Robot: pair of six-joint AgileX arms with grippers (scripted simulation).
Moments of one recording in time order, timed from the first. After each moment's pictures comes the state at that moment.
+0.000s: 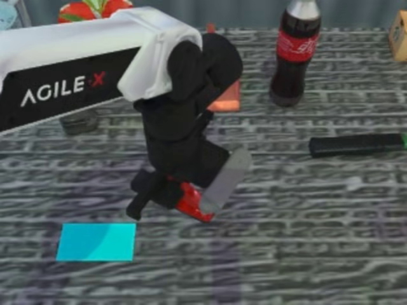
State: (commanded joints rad) left arm -0.70 1.93 1.50 -1.14 0.00 1.43; right arm 0.00 0.00 0.00 0.00 0.00 0.00
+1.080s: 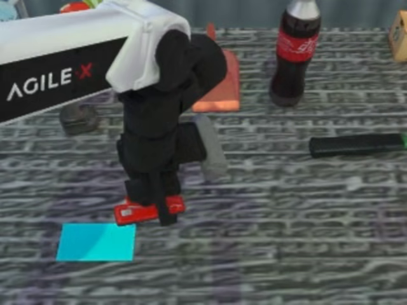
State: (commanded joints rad) left arm -0.67 1.91 1.51 -1.29 -0.08 0.63; right arm 0.00 0.00 0.00 0.00 0.00 0.00
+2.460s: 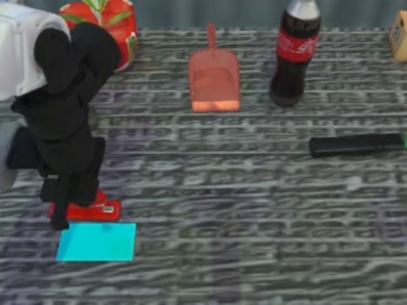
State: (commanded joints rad) left arm -0.43 1.66 1.24 -1.15 0.00 -1.98; right arm 0.00 0.00 0.00 0.00 0.00 0.00
